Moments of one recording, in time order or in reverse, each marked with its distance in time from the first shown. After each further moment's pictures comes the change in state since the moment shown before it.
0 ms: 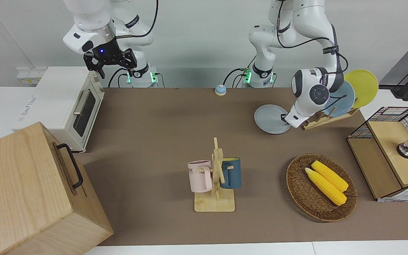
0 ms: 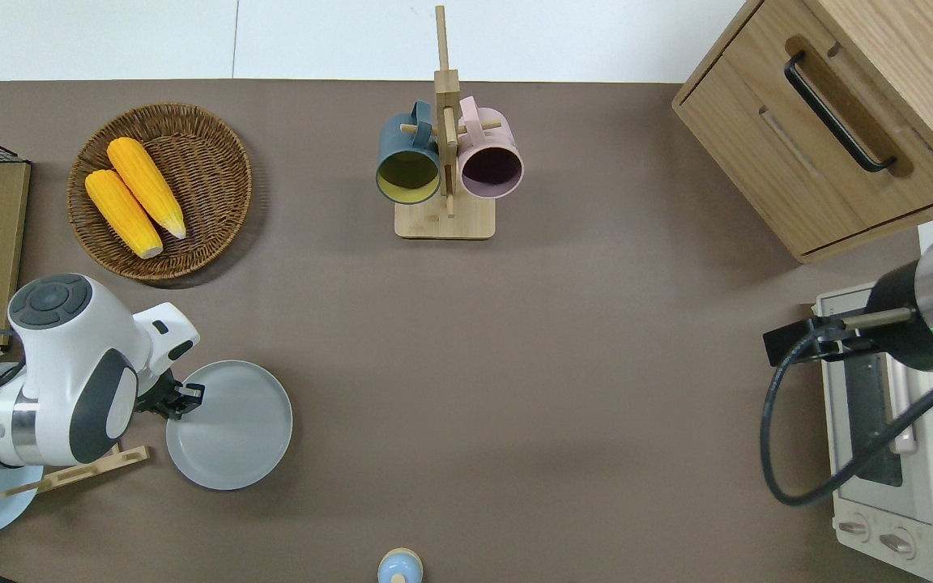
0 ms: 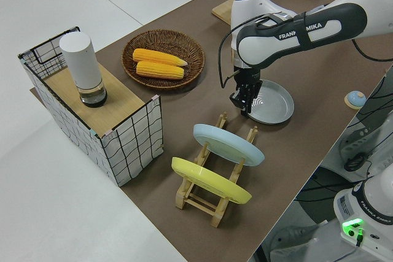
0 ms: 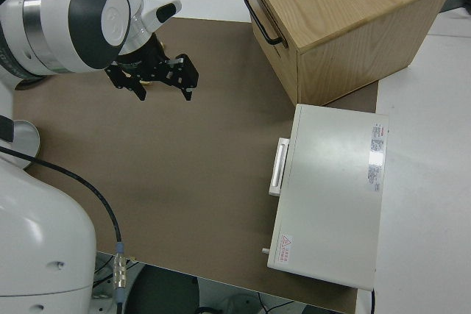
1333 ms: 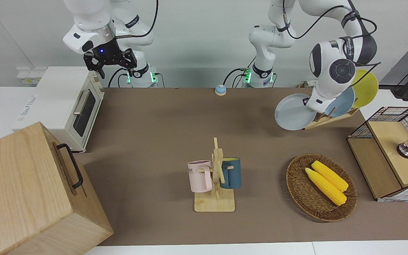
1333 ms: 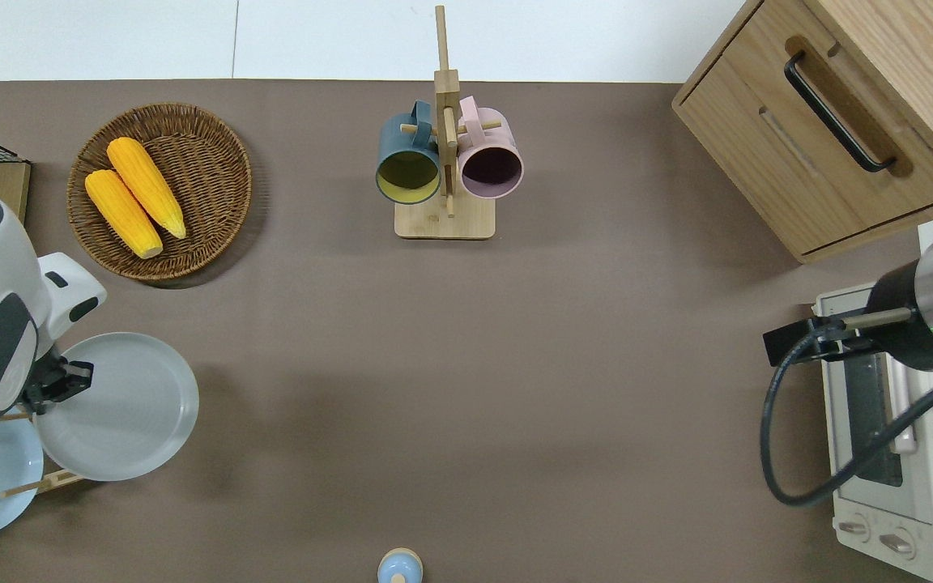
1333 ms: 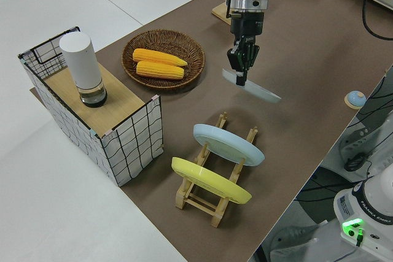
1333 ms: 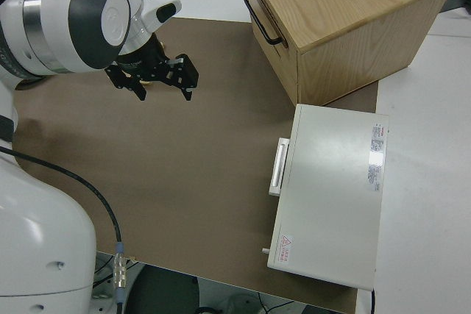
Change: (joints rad) left arm -0.008 -0.070 -0.013 0.346 0.320 -0.513 -0.152; right arm 0.000 0.000 0.000 0.000 0.000 0.000 0.000
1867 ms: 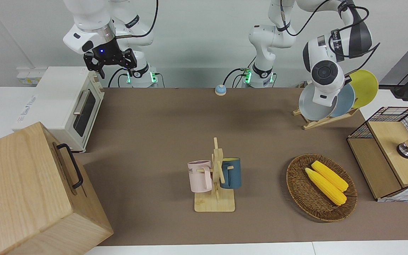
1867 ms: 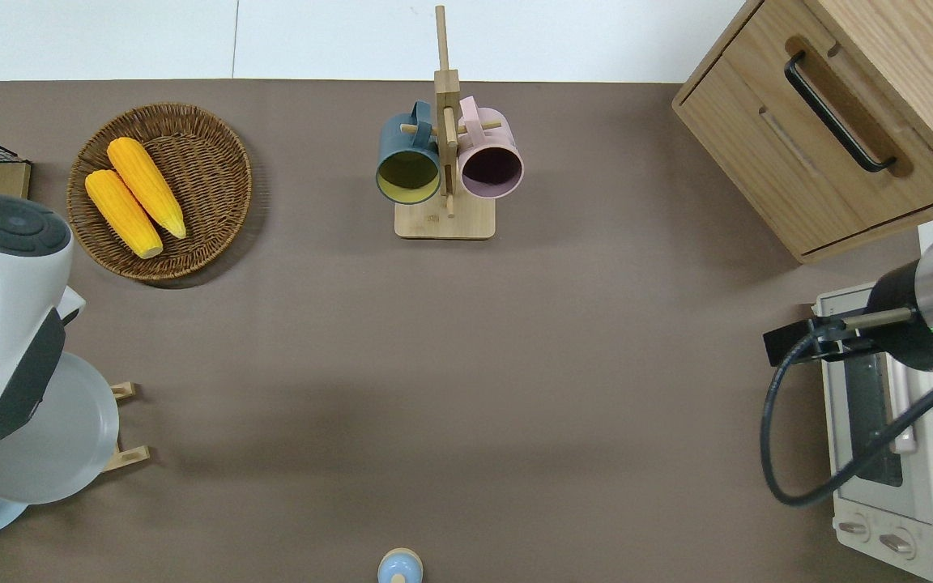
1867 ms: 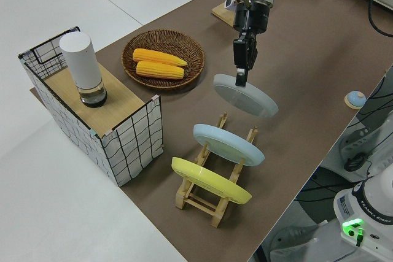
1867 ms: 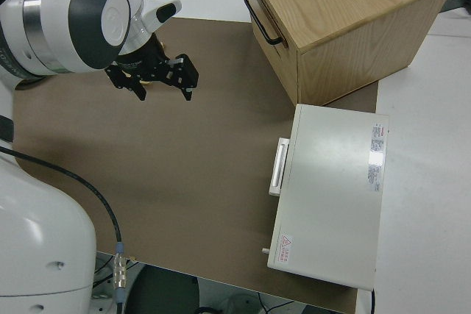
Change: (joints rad) left arm -0.009 -0.004 -0.040 -0.002 0.255 -0.140 -0.181; right arm 0.000 0.000 0.000 0.000 0.000 0.000 0.000
